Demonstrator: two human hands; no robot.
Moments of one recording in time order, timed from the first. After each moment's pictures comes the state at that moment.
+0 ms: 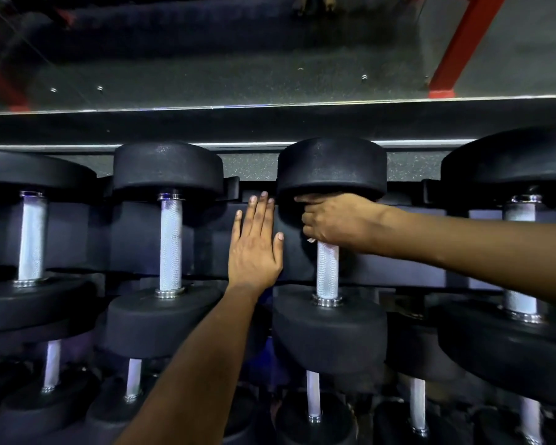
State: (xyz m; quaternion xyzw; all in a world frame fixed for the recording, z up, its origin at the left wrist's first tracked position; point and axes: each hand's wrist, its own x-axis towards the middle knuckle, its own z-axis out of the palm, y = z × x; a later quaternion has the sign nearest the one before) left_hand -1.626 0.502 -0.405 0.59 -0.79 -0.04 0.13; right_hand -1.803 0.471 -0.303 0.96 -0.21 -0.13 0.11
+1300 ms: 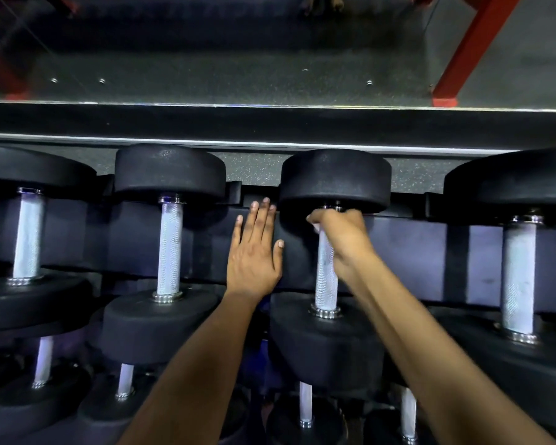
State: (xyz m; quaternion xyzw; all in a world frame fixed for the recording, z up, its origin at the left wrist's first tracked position) left_hand -1.627 0.503 -0.403 0.59 -0.79 -0.04 0.13; right_hand -1.763 0.493 -0.290 0.15 -0.69 0.43 -0.56
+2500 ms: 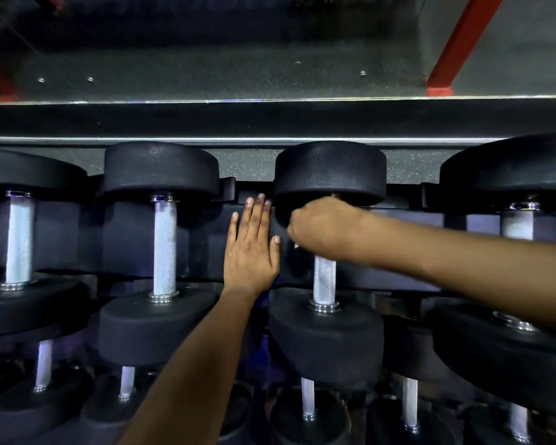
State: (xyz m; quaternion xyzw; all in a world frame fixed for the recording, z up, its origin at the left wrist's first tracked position) left_hand -1.627 0.502 -0.405 0.59 -0.79 -0.04 0.14; right_hand -1.771 0.485 -0.239 0.89 -0.36 -0.29 -0.03
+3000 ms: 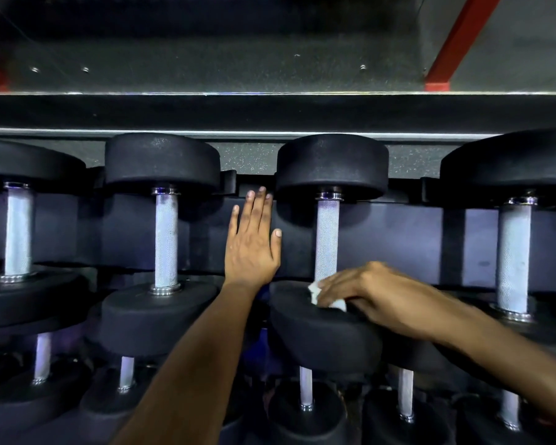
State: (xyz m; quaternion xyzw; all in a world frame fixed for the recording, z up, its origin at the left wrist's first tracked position) left_hand -1.627 0.503 -0.403 0.59 -0.79 -0.04 0.13; right_hand -1.836 0.572 -0.277 0.80 -0.44 0.05 -0.40
